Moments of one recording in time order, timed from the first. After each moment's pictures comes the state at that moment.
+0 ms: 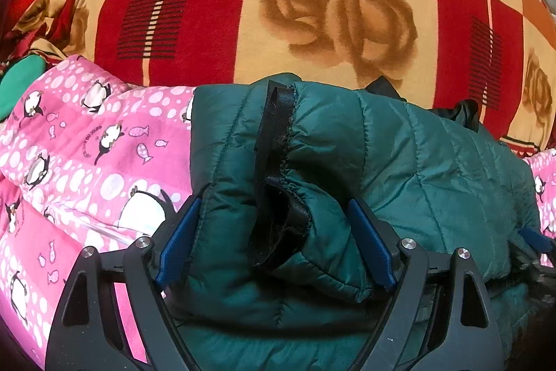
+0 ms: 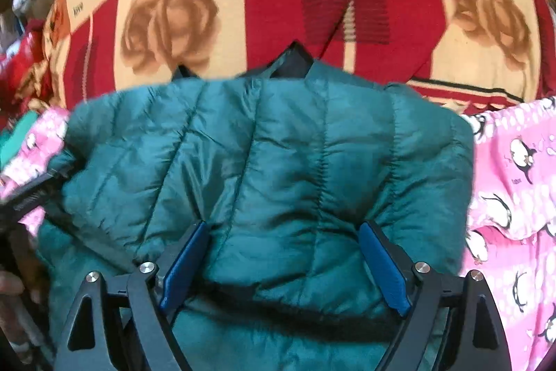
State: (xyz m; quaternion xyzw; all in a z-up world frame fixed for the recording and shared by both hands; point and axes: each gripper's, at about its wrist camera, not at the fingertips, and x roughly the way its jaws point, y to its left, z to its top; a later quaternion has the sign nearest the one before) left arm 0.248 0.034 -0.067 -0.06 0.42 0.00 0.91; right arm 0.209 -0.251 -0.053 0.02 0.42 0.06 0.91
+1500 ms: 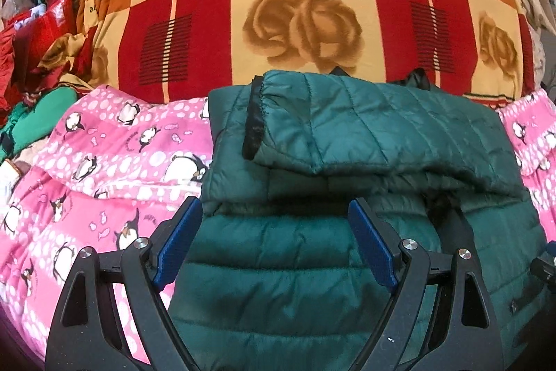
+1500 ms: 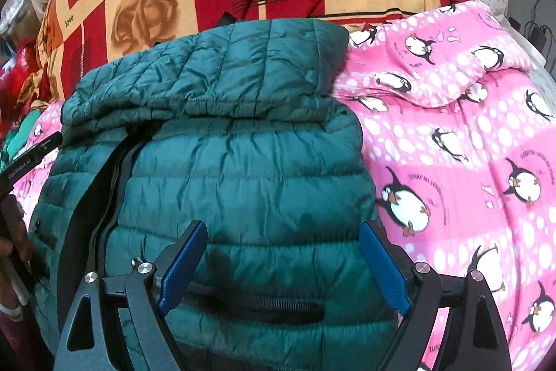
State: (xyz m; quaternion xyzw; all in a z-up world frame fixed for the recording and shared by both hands) left arm 0.142 0.012 -0.036 0.02 0.38 -0.01 0.93; right arm 0.058 -0.311 -0.069 0.05 0.46 0.01 0.89
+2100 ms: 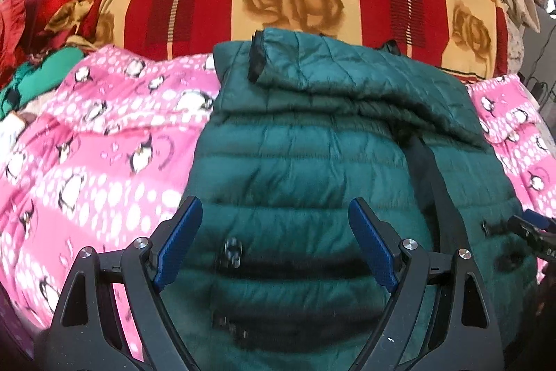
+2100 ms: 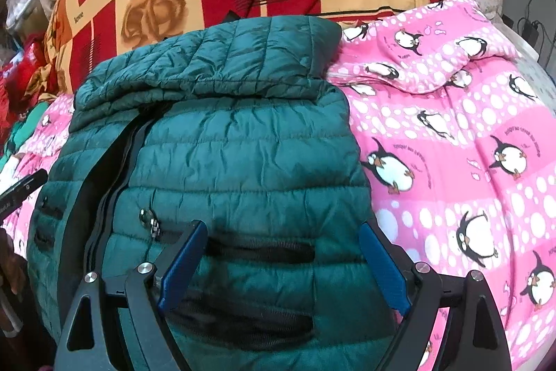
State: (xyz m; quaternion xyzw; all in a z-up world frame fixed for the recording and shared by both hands) left arm 0.059 0.031 -0.039 -0.01 0.42 -0.05 0.91; right arm 0.016 -0.316 -0.067 0.06 0.45 0.01 0.89
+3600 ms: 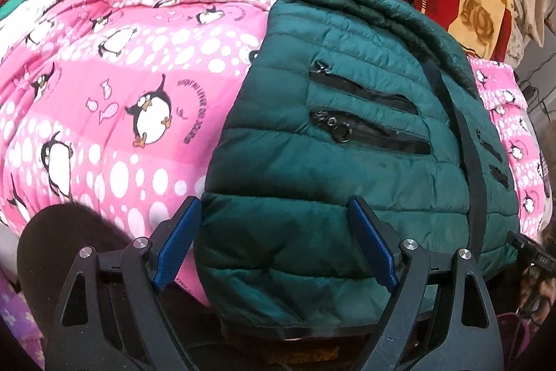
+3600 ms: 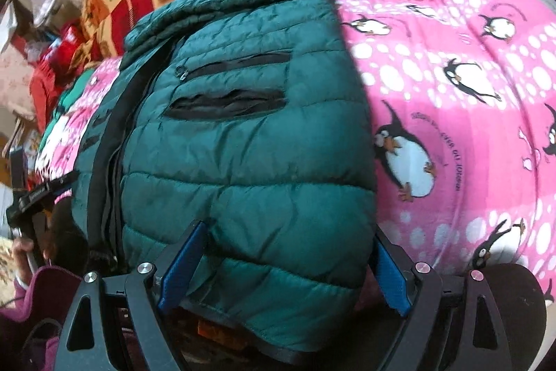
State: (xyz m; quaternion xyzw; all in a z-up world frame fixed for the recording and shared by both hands) left arm -0.034 0.111 -0.078 -0.09 0.51 -0.06 0.85; right arm -0.093 -0.347 -0.103 0.12 0.52 0.13 0.84
